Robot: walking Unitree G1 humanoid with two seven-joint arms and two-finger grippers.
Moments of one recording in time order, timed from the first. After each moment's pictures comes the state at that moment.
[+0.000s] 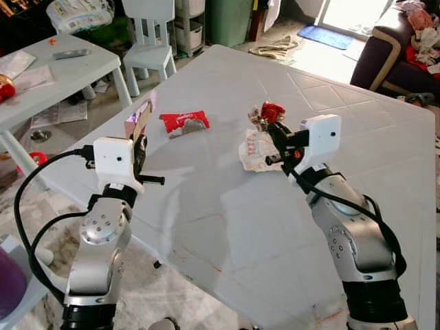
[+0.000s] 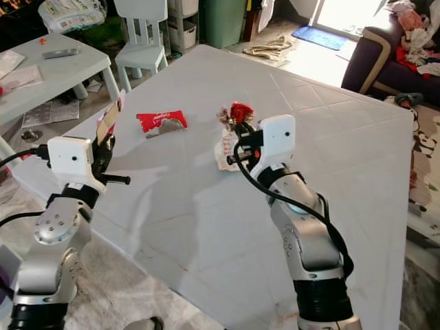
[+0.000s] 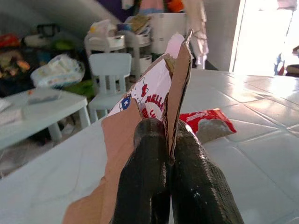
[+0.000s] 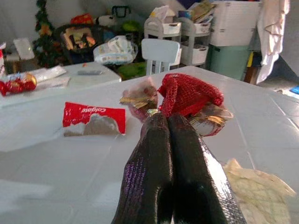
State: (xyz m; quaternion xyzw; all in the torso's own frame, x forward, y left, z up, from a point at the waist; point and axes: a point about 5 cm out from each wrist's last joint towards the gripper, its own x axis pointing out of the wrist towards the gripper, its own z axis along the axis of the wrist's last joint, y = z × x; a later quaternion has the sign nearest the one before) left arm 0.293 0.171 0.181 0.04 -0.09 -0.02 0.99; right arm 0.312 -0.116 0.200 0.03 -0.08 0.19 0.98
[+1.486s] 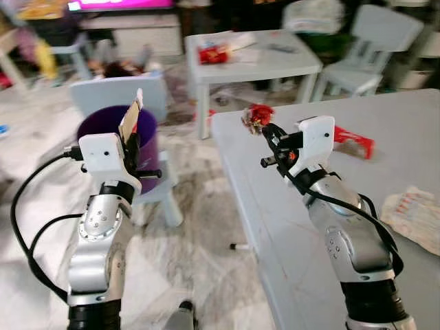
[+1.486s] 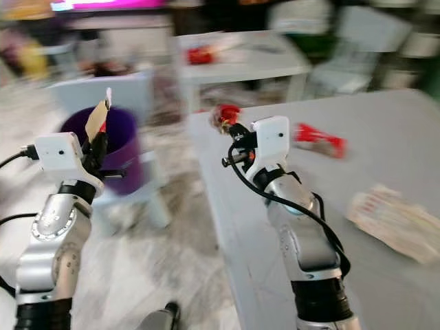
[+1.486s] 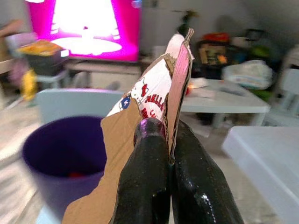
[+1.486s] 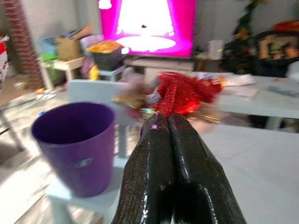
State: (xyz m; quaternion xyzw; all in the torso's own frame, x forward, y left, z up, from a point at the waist) left arm 0.293 0.171 0.183 -0.04 -0.07 0.00 1.00; right arm 0.311 -0.111 0.199 0.02 -0.07 0.20 0.98
